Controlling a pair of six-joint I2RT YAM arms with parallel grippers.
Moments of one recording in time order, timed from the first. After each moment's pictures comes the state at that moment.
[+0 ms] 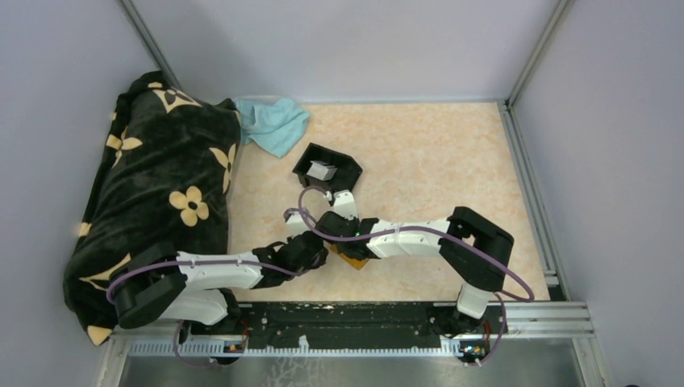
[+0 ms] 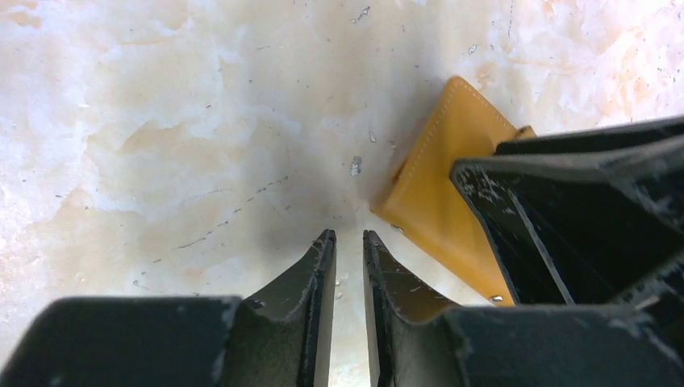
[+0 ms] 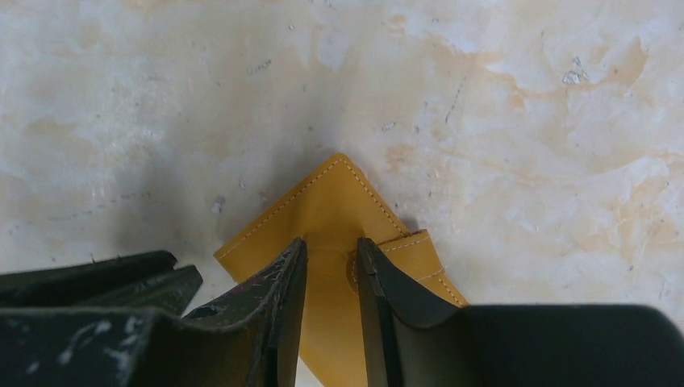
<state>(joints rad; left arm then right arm) -1.07 1.30 0.40 0.11 -0.47 -1.01 1.14 1.73 1.01 -0.34 0.54 0.70</state>
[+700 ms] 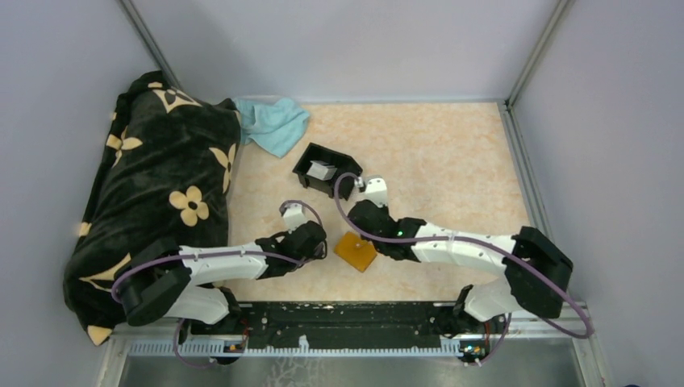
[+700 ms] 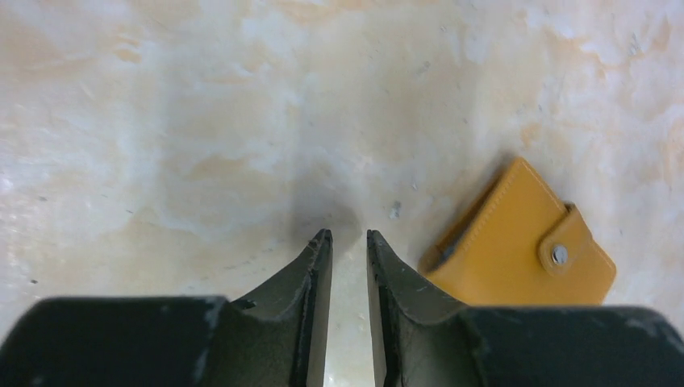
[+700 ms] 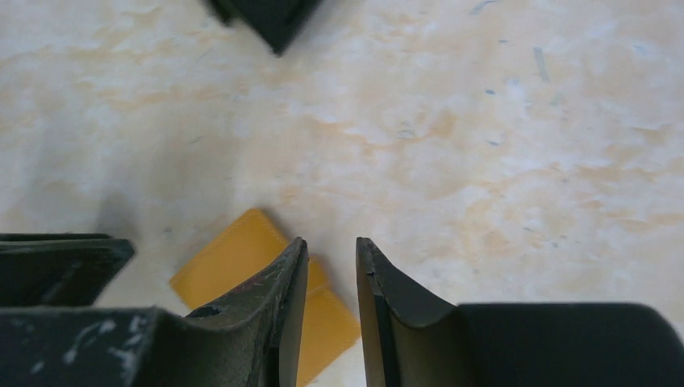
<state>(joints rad) -1.02 1.34 0.49 -0.04 -0.51 -1.08 1.06 1.40 0.84 -0.26 0.59 0.58</state>
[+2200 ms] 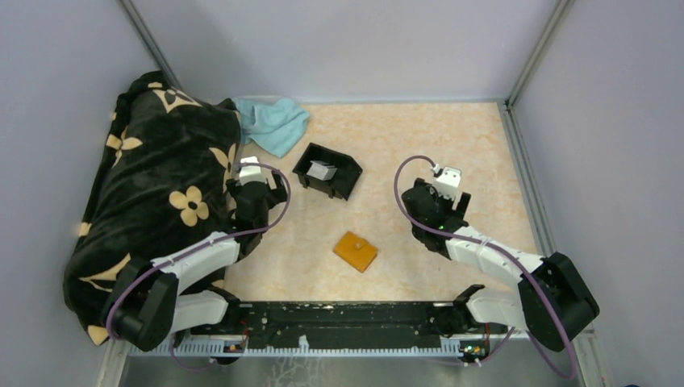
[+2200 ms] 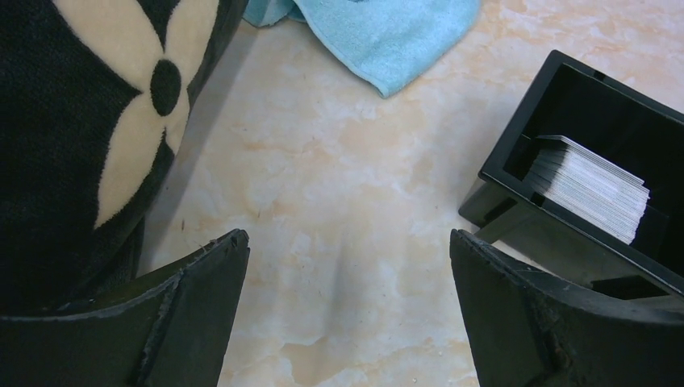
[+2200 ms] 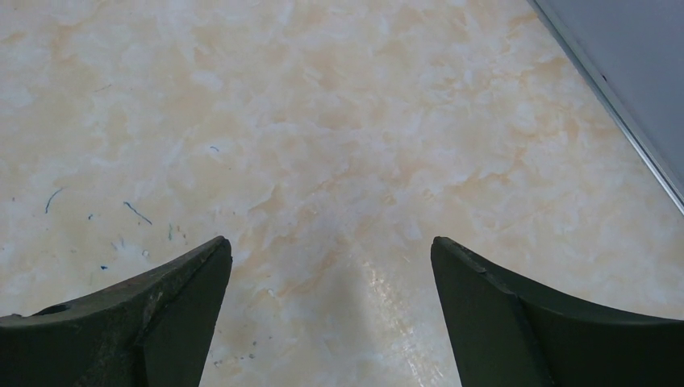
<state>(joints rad) -0.48 1.20 0.45 0.44 -0.62 -0.26 0.61 1.17 0.54 -0.10 0.97 0.54</state>
